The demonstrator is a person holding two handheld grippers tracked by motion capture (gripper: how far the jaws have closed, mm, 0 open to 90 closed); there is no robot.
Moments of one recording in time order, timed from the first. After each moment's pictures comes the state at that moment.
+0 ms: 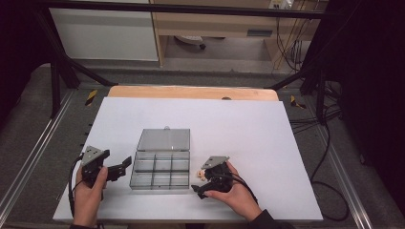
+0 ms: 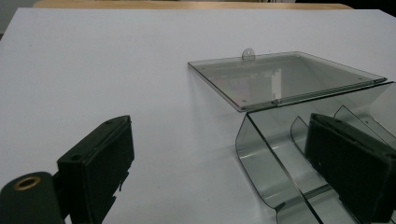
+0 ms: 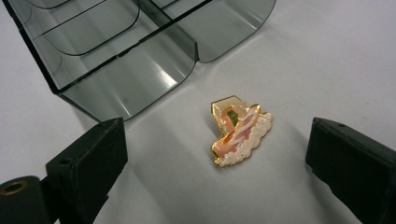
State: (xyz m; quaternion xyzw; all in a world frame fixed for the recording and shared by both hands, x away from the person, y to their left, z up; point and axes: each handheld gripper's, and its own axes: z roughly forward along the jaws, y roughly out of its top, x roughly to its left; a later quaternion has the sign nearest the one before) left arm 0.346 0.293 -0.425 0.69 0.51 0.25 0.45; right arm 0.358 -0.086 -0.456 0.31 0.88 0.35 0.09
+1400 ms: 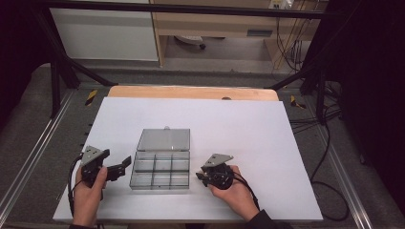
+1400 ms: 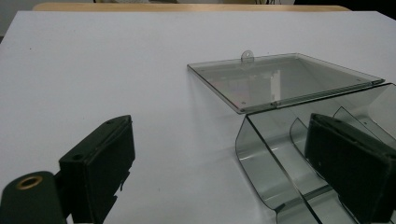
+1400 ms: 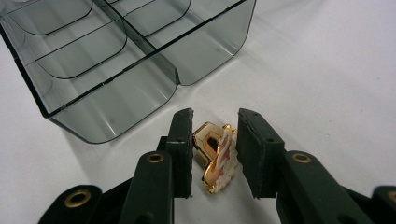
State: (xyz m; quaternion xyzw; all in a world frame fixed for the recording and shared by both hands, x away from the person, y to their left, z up) left arm 0.346 0.294 -0.424 0.69 0.51 0.25 0.46; right arm 0.361 -0.092 -0.450 0.31 0.86 0.38 0.12
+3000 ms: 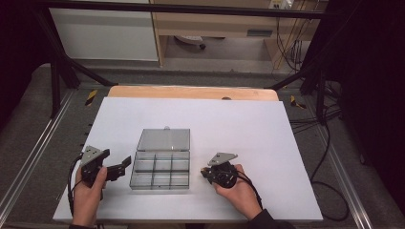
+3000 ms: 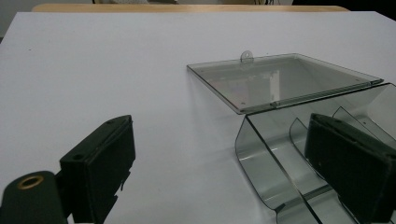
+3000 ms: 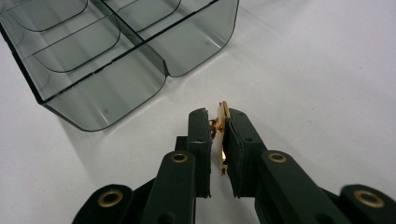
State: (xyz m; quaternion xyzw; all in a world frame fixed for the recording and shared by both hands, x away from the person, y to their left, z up) left arm 0.346 0.294 -0.424 0.69 0.51 0.25 0.46; right arm 0.362 -0.104 -0.447 0.32 0.86 0.38 0.12
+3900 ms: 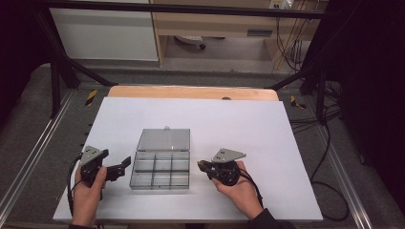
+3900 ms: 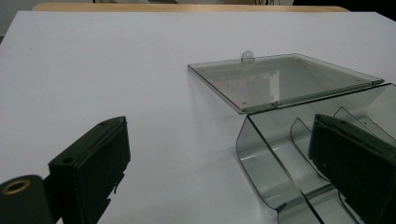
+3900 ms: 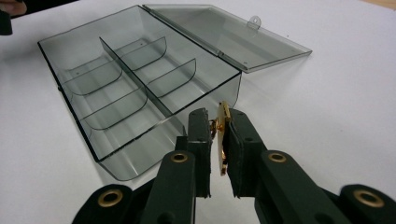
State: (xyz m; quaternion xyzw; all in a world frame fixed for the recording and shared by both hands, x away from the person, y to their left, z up) left arm 0.347 0.295 -0.424 0.69 0.51 0.25 0.46; right arm 0.358 -0.107 -0.422 0.30 0.82 0.47 0.13
